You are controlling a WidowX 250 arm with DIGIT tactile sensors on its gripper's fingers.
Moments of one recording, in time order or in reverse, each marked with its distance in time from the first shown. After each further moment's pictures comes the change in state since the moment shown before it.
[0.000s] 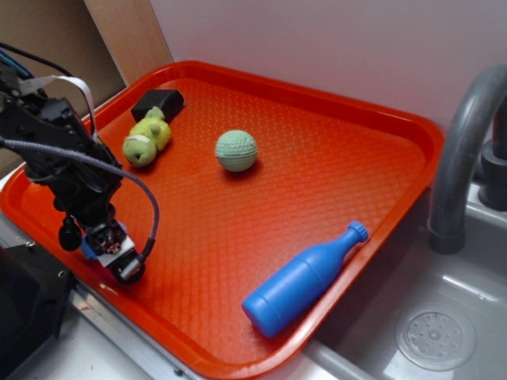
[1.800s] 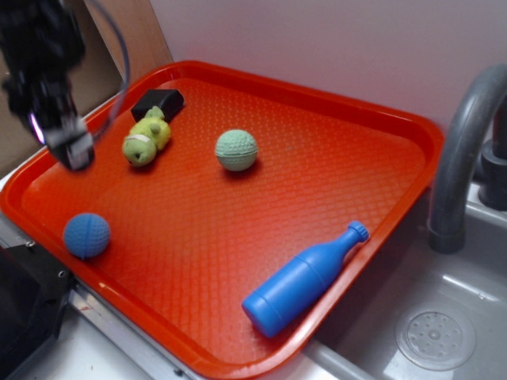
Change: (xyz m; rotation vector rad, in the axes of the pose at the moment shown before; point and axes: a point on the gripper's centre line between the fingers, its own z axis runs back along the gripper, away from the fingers) arm 0.009 0.032 0.073 0.046 0.201 0.030
